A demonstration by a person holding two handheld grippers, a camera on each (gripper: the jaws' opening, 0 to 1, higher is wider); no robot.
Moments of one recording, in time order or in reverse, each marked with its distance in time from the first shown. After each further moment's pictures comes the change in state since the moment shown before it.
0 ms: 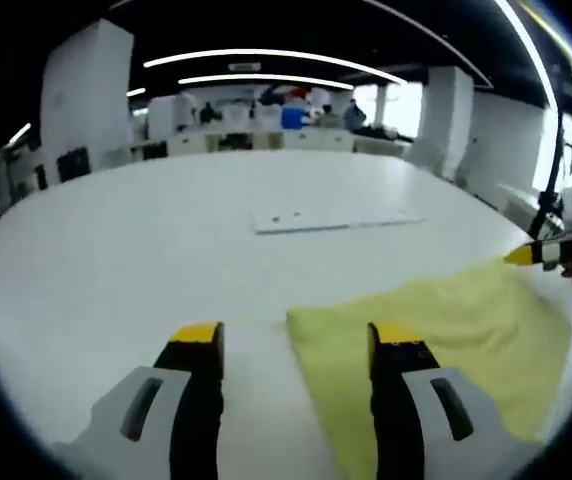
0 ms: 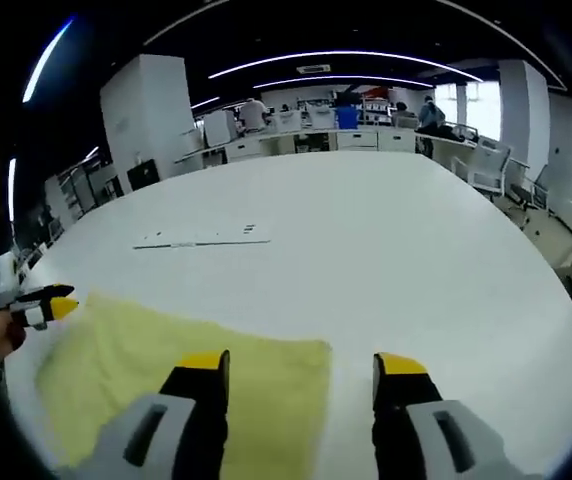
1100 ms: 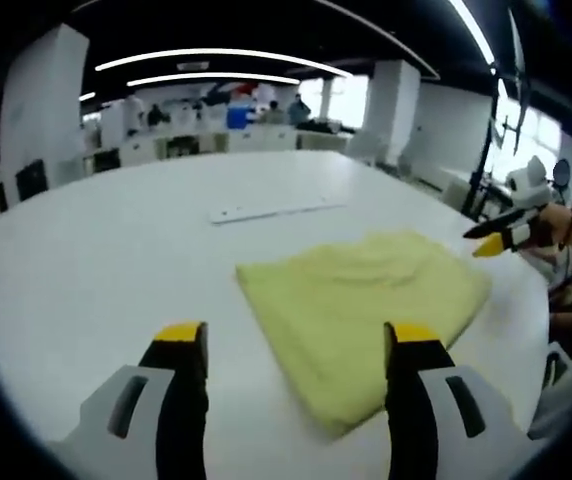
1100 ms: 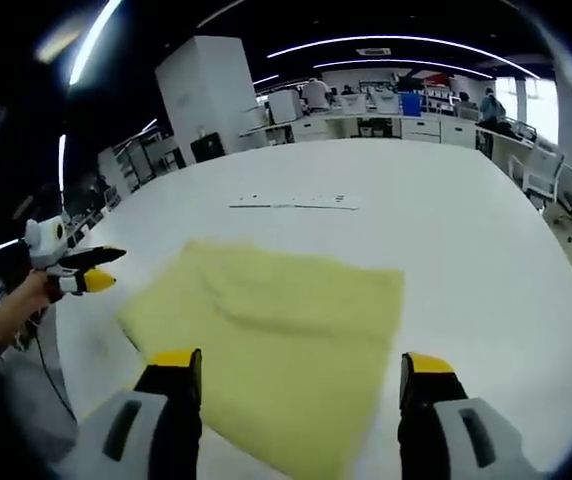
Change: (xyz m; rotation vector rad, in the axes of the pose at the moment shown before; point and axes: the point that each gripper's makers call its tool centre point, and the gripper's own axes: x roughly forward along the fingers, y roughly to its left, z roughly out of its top) left arm -0.105 -0.033 -0.023 0.081 0.041 -0.227; right arm -0.096 0.059 -0.047 -0.081 0.095 0.238
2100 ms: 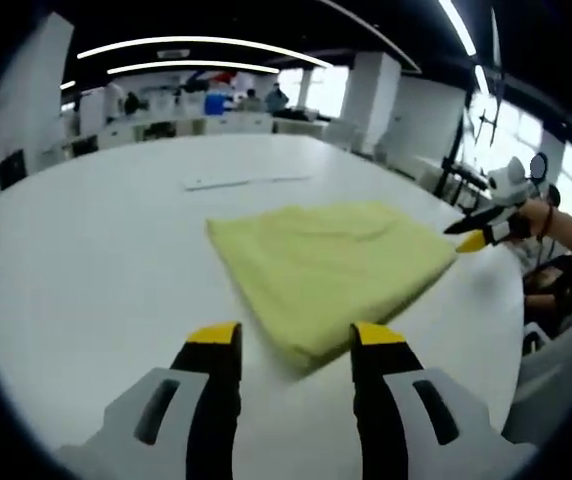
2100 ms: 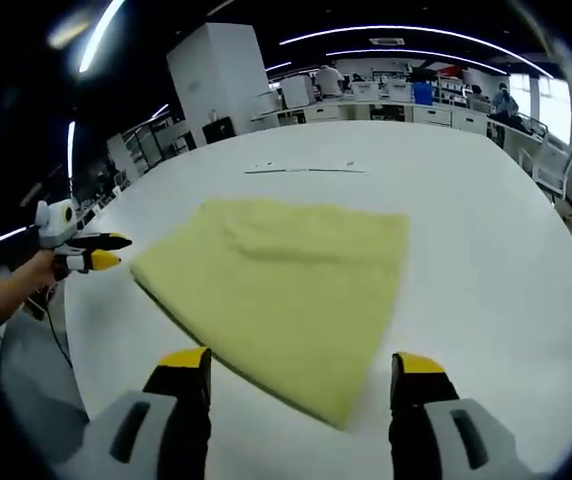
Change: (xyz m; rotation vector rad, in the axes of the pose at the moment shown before) left arm -0.025 -0.019 -0.048 0.001 0.055 -0.112; right arm -0.018 0.005 -0.062 -0.024 0.060 0.037
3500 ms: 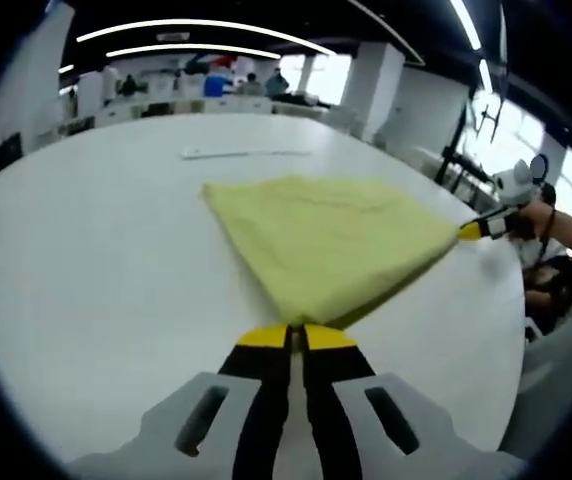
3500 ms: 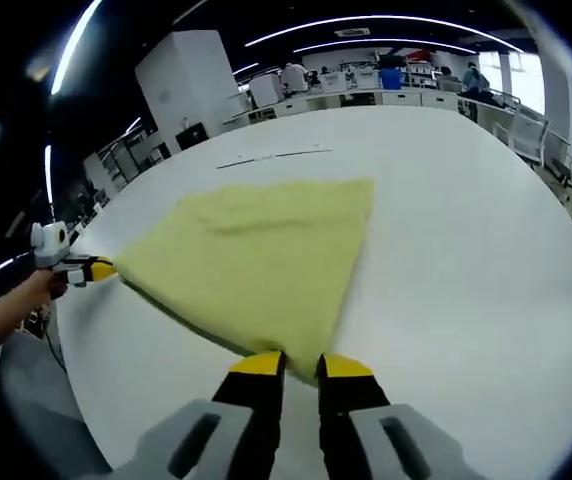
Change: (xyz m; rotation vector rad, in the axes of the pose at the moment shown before) left arm 0.010 0.002 -0.029 -0.036 0.052 -0.018; right arm -0.007 -0.018 -0.032 0.105 0.012 -0.063
